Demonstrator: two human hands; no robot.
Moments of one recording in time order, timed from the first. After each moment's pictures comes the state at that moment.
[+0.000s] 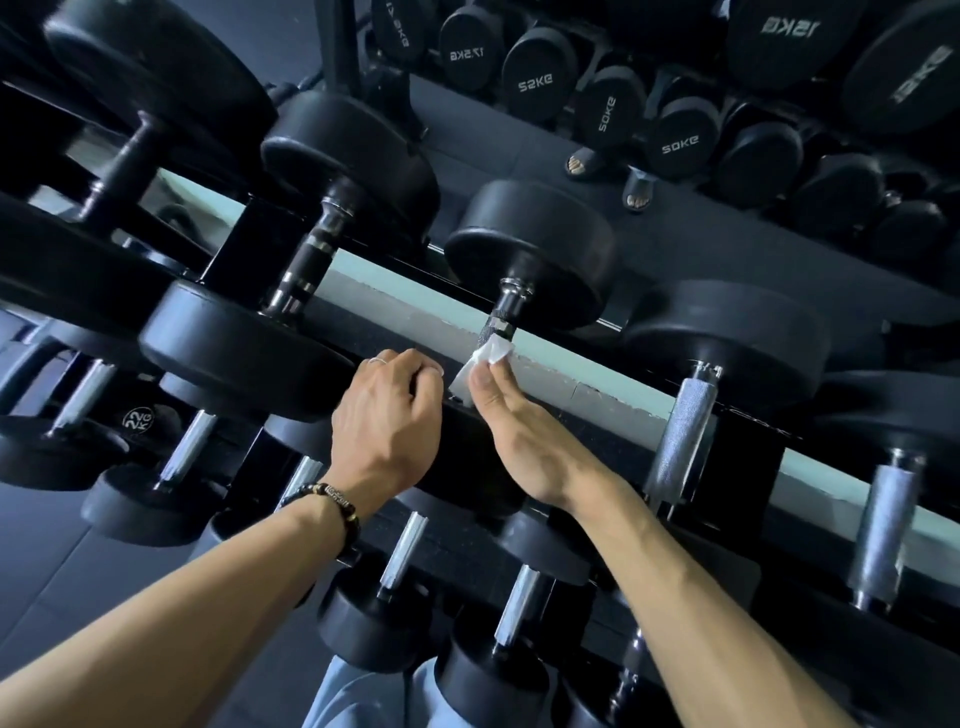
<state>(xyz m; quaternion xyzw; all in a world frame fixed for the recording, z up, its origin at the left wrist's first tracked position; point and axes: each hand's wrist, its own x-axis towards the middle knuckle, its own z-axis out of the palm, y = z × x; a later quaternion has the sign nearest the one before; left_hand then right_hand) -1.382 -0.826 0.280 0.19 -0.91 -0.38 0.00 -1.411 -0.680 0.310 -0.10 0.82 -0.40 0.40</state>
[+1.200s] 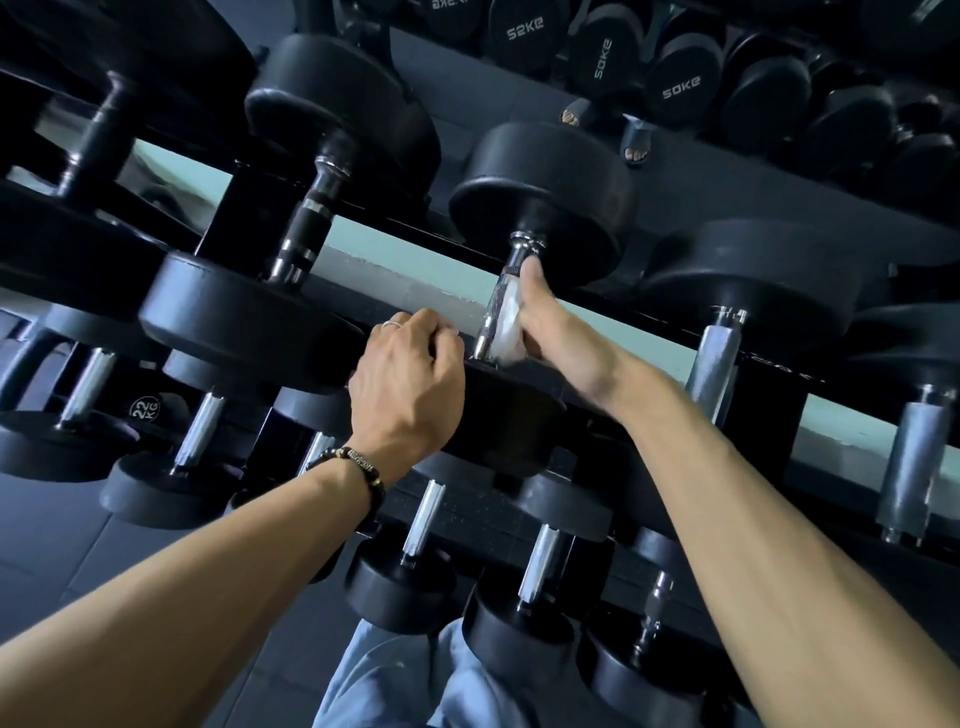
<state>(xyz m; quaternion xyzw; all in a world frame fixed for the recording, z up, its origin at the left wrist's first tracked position) -1.381 -0.826 0.282 0.18 -0.91 -0.38 0.00 -1.445 -0.680 0.299 -0.03 0.76 -0.49 0.44</state>
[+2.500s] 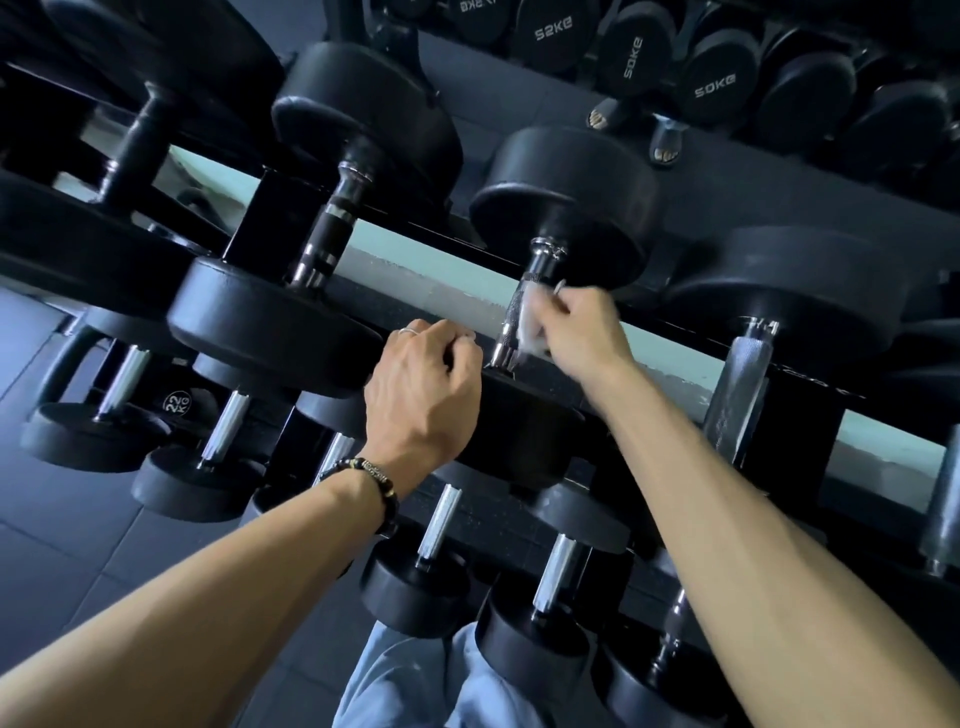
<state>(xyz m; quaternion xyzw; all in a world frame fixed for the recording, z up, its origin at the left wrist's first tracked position) -1.380 -0.824 0.285 0.19 -0.90 -0.39 0.00 -1.465 -0.689 0.270 0.04 0.86 -0.47 0.20</state>
